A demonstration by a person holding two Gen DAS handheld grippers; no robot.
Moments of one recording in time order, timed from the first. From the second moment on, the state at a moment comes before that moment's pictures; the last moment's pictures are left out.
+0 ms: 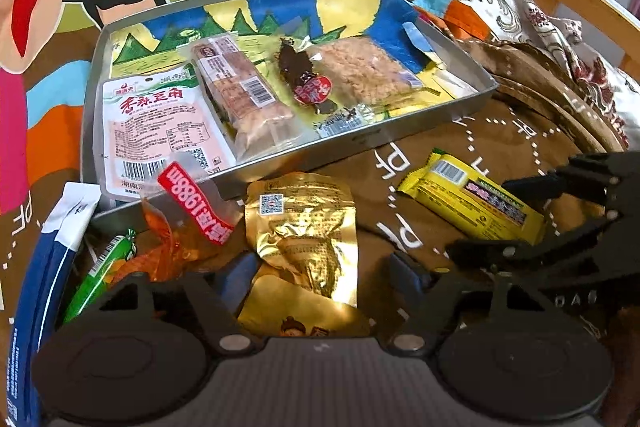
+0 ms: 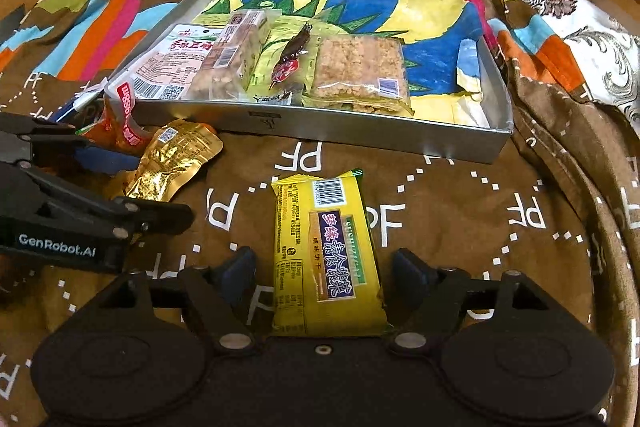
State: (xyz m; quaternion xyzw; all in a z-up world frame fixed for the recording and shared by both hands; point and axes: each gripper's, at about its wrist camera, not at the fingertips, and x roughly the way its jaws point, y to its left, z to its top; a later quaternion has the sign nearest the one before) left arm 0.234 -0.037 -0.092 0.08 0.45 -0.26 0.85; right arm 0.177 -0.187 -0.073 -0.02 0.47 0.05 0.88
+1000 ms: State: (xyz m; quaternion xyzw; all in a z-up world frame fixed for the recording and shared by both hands) left arm 0.214 -0.039 -0.087 0.09 0.45 -0.25 0.85; right arm 0.157 -0.148 -0.078 -0.12 0.39 0.03 0.91
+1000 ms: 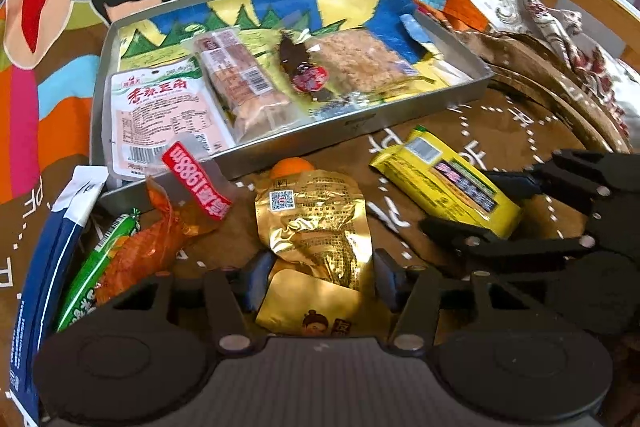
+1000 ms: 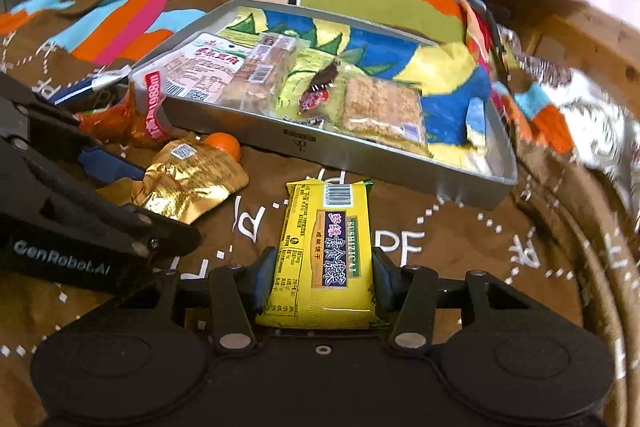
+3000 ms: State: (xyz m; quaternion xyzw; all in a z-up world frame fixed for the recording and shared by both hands) left arm 0.304 -0.003 -0.068 -0.02 0.29 -0.11 0.95; right arm 0.257 -0.122 -0.083 -0.17 0.22 0.01 0.96
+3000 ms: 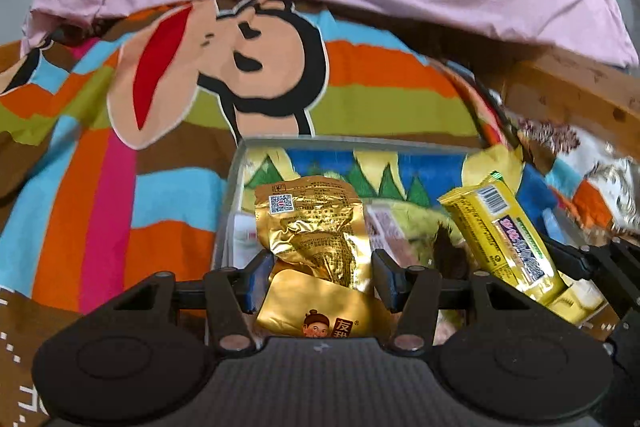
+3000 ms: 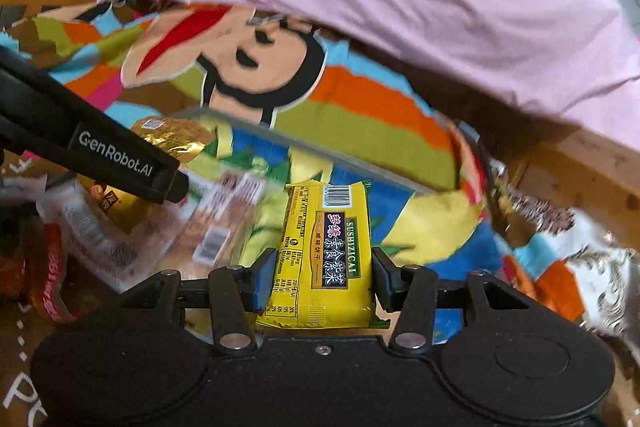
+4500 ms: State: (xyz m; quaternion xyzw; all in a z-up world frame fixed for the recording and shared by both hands) left arm 0.191 0.029 0.010 -0.05 0.19 -0.08 0.98; right arm 0.128 -0.179 0.036 -0.03 0.09 -0.05 0.99
